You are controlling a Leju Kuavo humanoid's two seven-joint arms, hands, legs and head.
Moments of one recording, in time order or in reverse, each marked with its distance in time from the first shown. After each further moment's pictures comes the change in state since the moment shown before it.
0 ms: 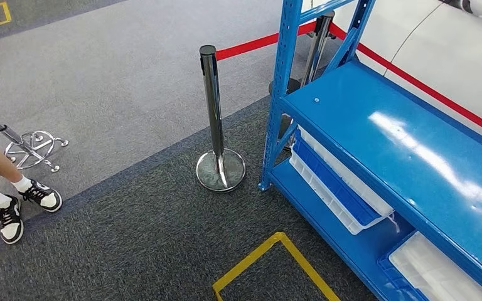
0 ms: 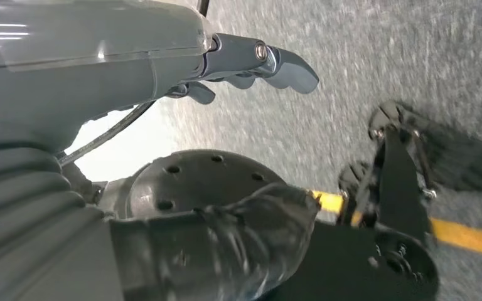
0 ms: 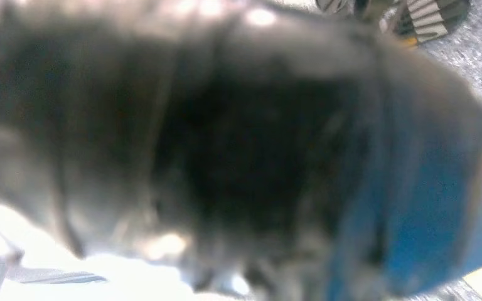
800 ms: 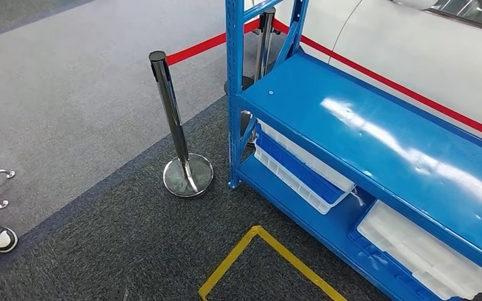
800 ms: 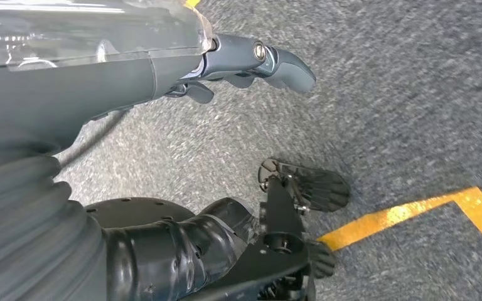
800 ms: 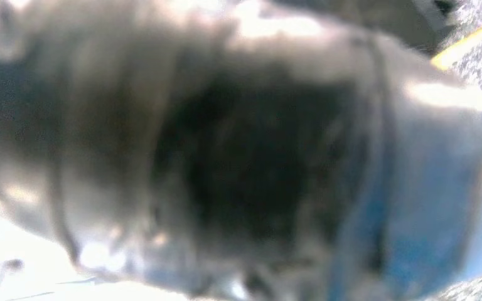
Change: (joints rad) left arm -0.097 0.044 -0.177 0.019 -0.170 -0.023 -0.289; right arm -0.070 0.052 0.130 0.008 0.162 0.207 -0.198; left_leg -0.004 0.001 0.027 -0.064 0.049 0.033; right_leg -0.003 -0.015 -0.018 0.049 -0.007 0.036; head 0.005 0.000
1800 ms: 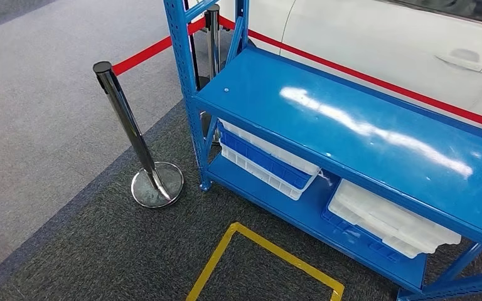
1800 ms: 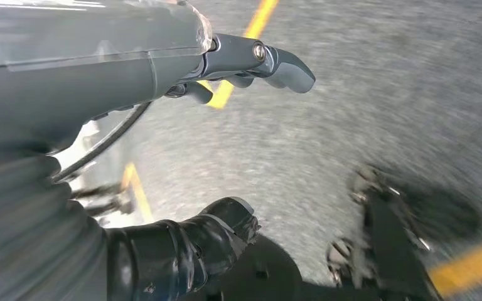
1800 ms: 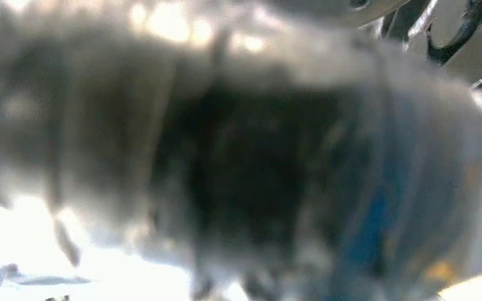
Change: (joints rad) left arm 0.070 -0.003 -0.012 0.019 -0.010 -0.020 0.144; right arm 0.037 -0.005 -0.040 0.027 -0.047 -0.028 0.197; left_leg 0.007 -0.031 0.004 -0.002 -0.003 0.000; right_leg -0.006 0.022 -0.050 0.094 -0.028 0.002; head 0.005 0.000
